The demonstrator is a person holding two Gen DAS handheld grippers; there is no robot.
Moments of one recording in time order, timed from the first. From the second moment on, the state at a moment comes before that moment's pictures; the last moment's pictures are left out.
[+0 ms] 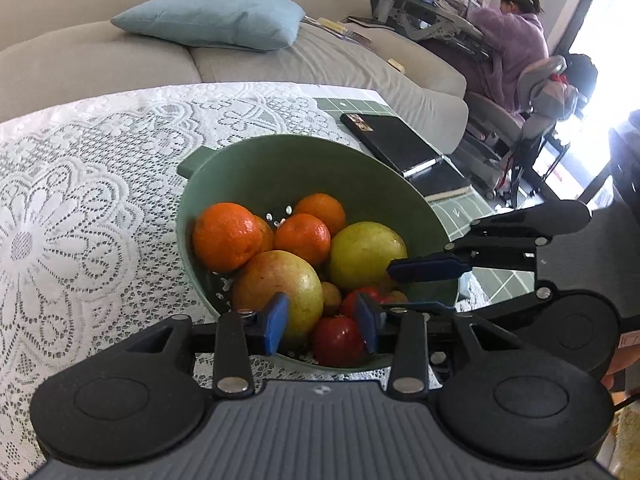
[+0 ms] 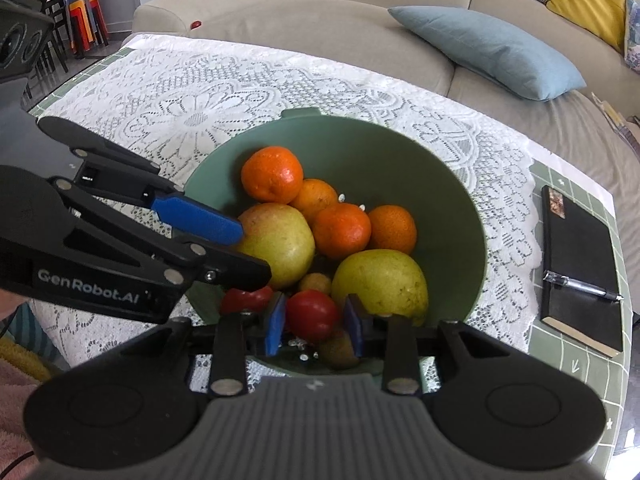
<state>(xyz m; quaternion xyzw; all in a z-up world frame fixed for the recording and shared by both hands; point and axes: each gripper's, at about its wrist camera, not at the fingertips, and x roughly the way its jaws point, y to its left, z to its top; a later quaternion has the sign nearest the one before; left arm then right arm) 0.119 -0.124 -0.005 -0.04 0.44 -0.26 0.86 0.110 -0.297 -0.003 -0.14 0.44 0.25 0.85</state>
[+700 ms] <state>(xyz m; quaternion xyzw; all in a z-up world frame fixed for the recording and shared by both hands) 0.021 -0.062 0.087 0.03 0.20 -0.06 0.98 0.046 -0.266 0.083 -0.07 0.24 0.19 0.95</state>
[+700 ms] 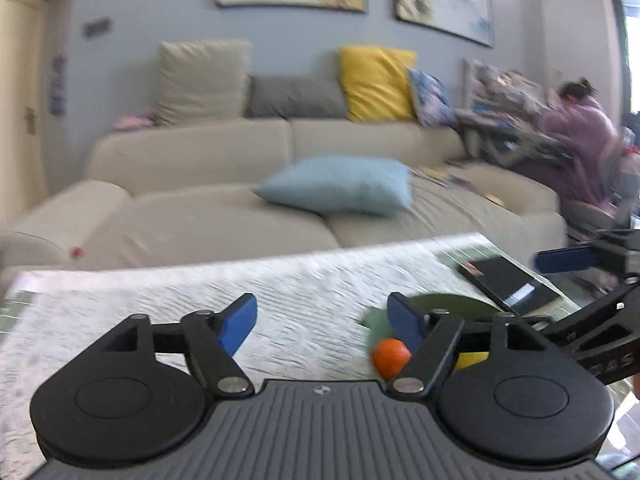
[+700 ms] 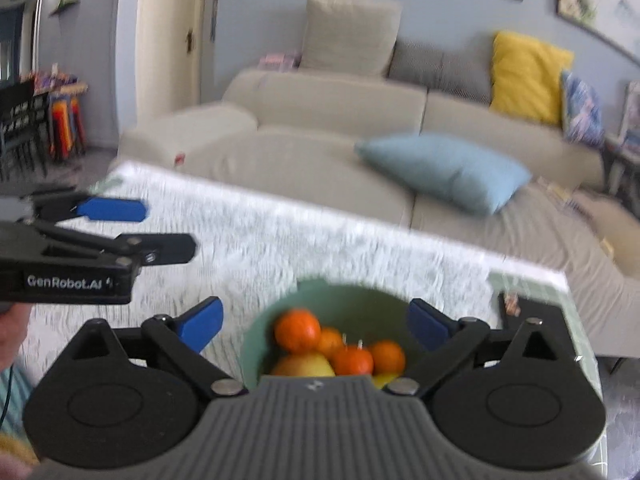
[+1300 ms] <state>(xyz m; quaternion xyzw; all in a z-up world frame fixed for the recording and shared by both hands) -0.050 -0.051 0.044 0.07 0.14 0.10 0.98 -0.054 -0.223 0.033 -0.03 0.12 0.13 0.98</state>
